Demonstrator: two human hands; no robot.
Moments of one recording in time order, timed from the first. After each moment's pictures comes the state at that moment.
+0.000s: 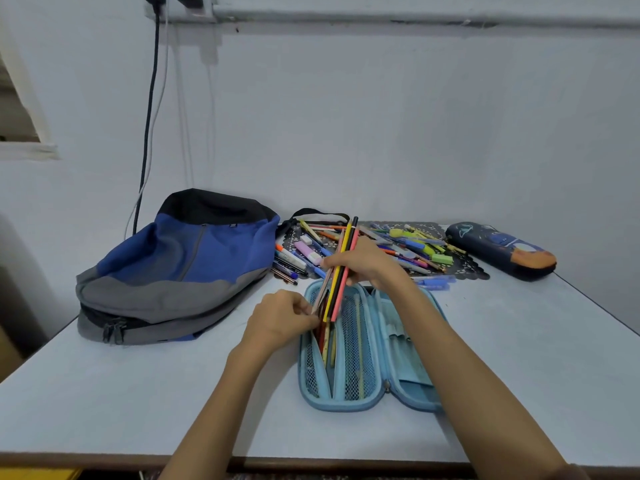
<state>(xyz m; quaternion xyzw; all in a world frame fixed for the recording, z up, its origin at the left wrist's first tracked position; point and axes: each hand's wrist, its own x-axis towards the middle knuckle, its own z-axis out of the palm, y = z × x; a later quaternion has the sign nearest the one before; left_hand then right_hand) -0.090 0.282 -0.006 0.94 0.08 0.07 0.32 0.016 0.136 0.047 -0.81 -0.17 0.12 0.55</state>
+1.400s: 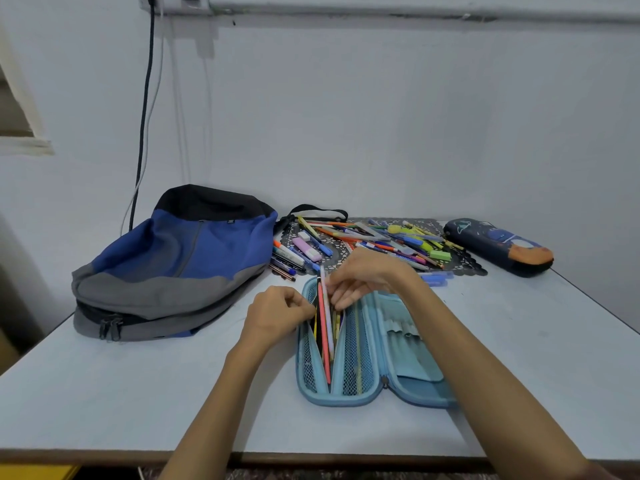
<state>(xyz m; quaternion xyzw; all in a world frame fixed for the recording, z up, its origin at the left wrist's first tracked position) -0.085 0.286 -0.018 0.88 0.12 0.10 0.45 0.010 0.124 0.045 -0.82 -0.17 0.30 0.47</state>
